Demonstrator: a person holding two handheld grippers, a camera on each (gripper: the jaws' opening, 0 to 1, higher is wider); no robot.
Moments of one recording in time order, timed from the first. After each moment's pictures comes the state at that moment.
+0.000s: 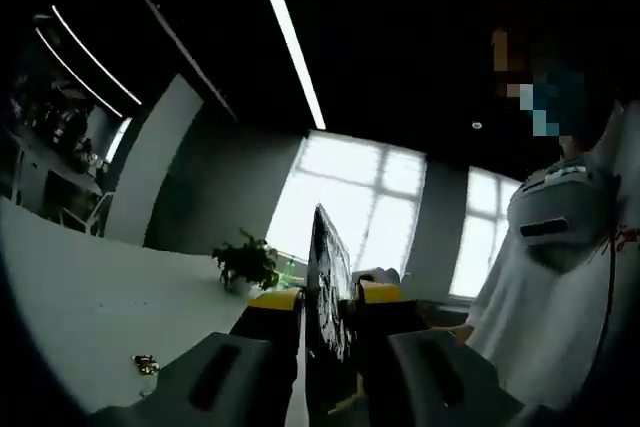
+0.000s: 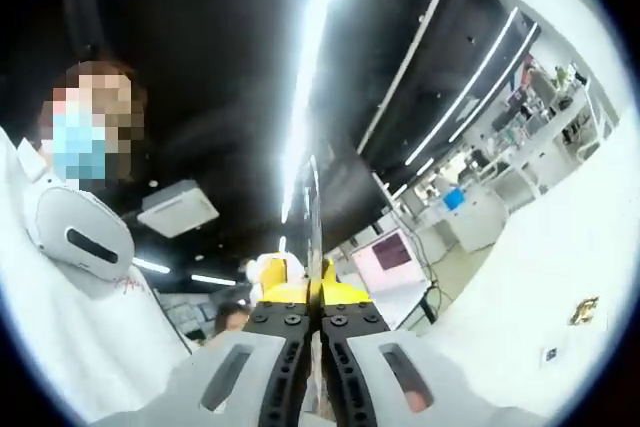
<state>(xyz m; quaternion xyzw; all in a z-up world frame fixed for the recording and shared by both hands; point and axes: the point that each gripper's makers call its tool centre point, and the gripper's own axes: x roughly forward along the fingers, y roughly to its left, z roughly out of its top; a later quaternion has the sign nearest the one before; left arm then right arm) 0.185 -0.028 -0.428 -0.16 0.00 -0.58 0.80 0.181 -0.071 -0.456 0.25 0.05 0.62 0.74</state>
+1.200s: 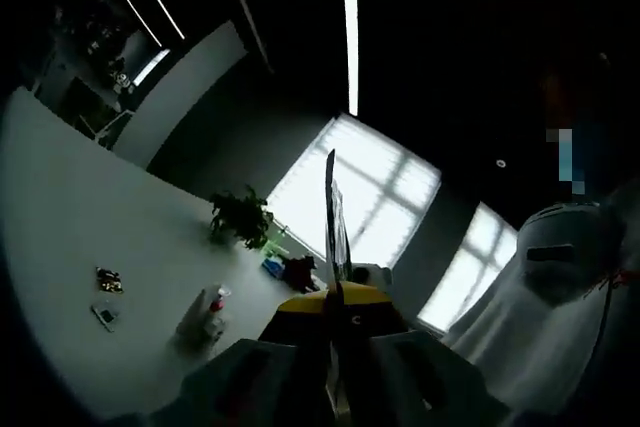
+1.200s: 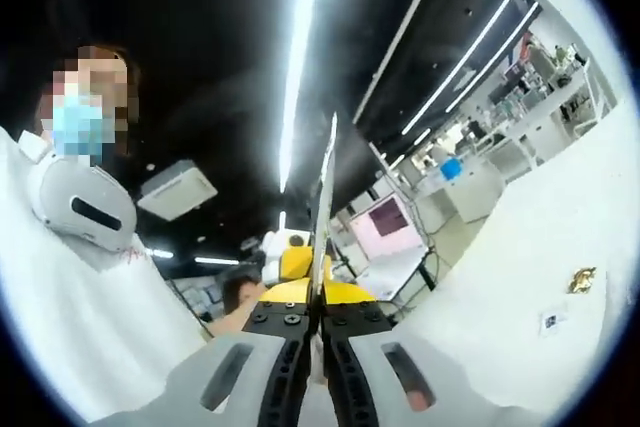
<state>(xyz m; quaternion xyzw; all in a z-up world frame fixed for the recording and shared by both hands) 0.191 -0.039 -0.474 -0.33 0.12 -0.54 0.76 0.174 -0.077 -0.486 0.29 0.08 0.60 0.74</state>
